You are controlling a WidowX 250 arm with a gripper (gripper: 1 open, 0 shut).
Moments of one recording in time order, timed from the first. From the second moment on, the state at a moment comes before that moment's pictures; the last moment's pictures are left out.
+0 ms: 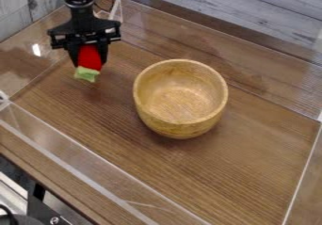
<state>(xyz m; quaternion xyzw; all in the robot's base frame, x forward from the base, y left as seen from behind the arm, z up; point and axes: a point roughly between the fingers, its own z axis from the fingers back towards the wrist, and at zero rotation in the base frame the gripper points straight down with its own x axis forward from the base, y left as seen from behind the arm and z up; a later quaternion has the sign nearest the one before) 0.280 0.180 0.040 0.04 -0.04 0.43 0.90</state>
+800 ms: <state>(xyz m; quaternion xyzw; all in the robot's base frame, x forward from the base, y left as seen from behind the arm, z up) 0.279 0.209 0.025 0.04 0.00 0.48 0.88</state>
